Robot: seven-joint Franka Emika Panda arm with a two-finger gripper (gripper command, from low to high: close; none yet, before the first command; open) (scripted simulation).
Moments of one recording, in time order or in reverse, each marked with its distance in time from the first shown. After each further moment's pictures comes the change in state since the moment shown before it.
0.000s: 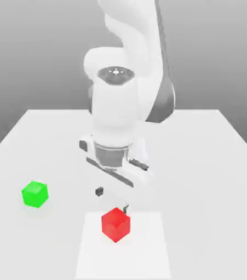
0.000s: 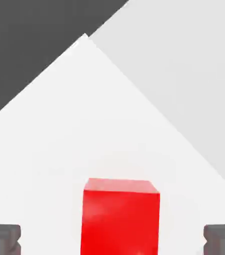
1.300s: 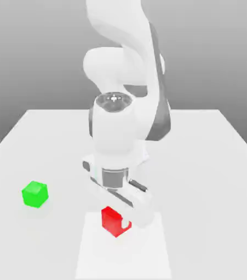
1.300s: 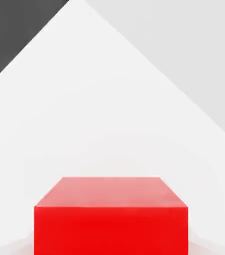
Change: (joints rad) arm 0.032 0.115 -0.050 0.033 -0.063 0.097 0.057
